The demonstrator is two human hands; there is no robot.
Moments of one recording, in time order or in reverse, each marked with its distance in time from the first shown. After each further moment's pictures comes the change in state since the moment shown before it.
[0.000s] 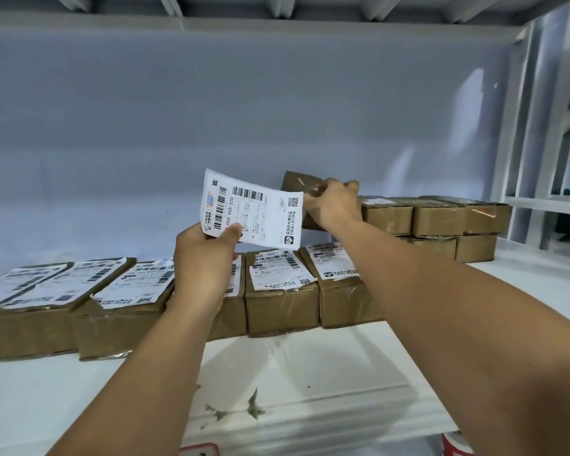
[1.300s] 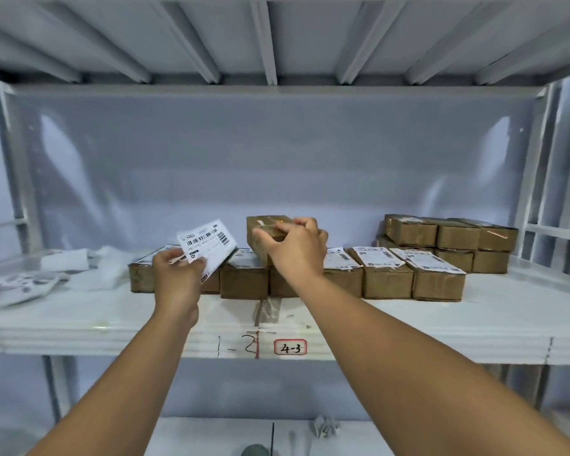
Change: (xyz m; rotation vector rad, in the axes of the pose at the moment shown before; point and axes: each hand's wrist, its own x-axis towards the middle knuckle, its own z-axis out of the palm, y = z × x) left_hand -0.052 0.024 -0.172 -0.252 0.295 -0.163; right_hand -0.216 -0.114 0.005 0.195 -0.074 -0.246
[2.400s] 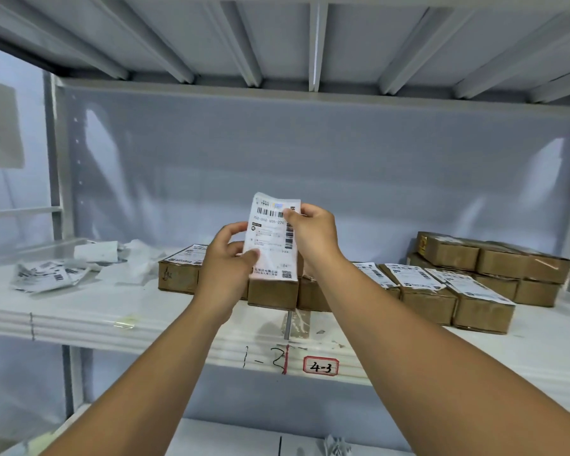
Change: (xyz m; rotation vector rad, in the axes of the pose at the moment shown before) left_hand -0.006 0.026 0.002 0.176 -0.311 0.143; right_hand 0.023 -0.050 0.014 0.727 -0.144 0.163
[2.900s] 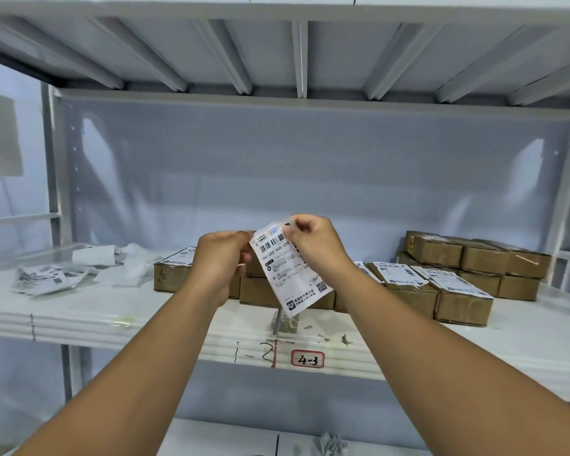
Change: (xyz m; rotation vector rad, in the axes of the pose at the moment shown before) left_hand -0.006 0.031 0.012 -0.015 0.061 -0.192; right_hand -0.021 -0.005 -0.044 -0.318 -0.186 -0.169
